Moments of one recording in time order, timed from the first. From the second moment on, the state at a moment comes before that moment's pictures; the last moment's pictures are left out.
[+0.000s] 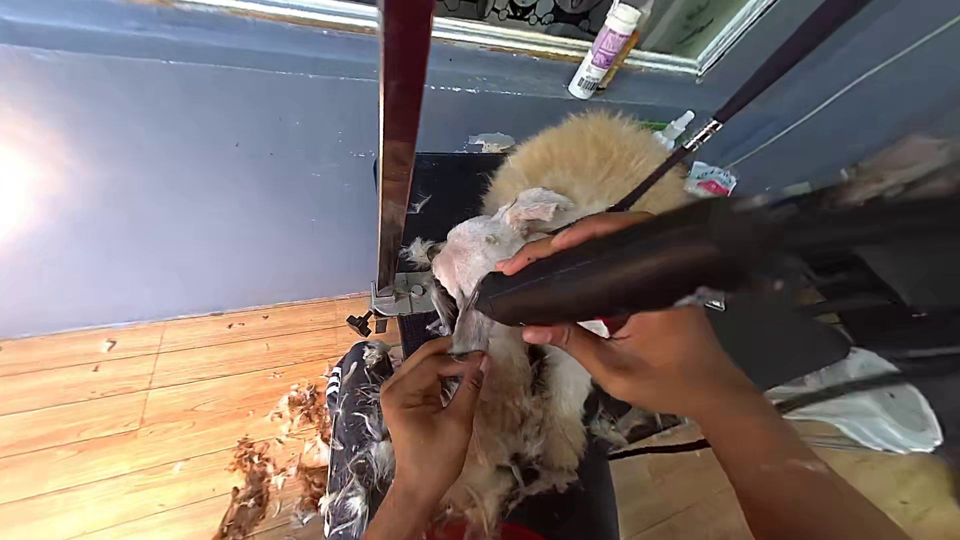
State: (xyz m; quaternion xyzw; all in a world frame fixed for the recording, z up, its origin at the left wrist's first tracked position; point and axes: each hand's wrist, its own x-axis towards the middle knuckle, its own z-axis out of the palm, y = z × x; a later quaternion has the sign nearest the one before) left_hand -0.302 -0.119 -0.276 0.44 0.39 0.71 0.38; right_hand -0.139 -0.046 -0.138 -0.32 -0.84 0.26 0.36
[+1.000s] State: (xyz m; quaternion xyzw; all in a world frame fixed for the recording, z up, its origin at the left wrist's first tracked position) left_hand -0.255 -0.050 -0.225 0.17 0.30 0.83 0.44; right_hand -0.159 -0.052 -0.110 -0.39 -0.74 0.09 0.54
